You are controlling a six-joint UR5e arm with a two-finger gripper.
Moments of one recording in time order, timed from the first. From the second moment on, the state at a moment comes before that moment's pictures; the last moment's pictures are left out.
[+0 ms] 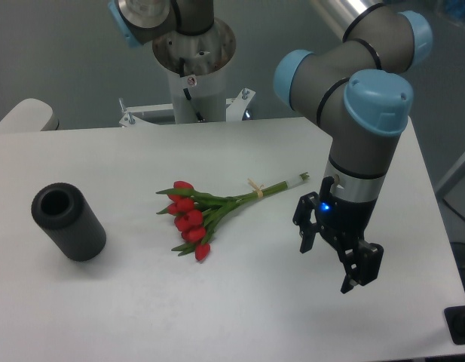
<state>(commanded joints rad) 2.57 -2.06 -1.21 -1.11 1.28 1.54</state>
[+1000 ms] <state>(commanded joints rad) 2.62 -1.90 -1.58 -1.11 1.36 1.52</state>
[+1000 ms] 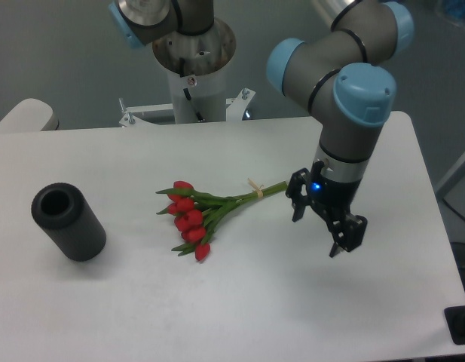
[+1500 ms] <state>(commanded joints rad) 2.58 -1.83 -1.80 -1.11 1.45 1.42</state>
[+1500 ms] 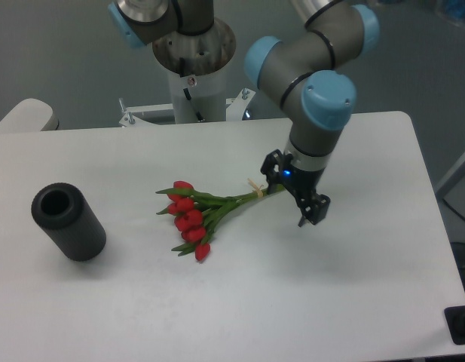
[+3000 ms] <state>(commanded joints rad) 2.46 -1.87 -2.06 -0.80 1.50 1.28</state>
